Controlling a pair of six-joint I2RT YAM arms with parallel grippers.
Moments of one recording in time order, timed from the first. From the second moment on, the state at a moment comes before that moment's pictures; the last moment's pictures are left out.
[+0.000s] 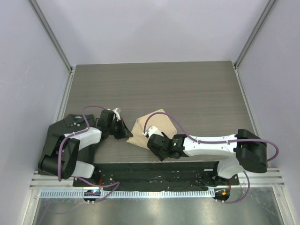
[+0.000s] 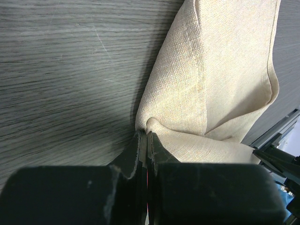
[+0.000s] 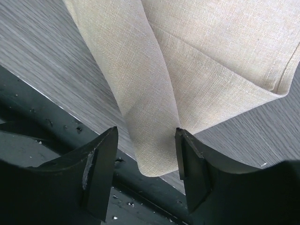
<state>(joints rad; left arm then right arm) -0.32 1.39 0.47 0.02 0.42 -0.66 1.25 1.46 0.87 -0.55 0.35 0.37</state>
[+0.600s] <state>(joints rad) -0.32 1.39 0.49 0.00 0.42 -0.66 1.11 1.44 0.72 -0.37 0.11 0.32</state>
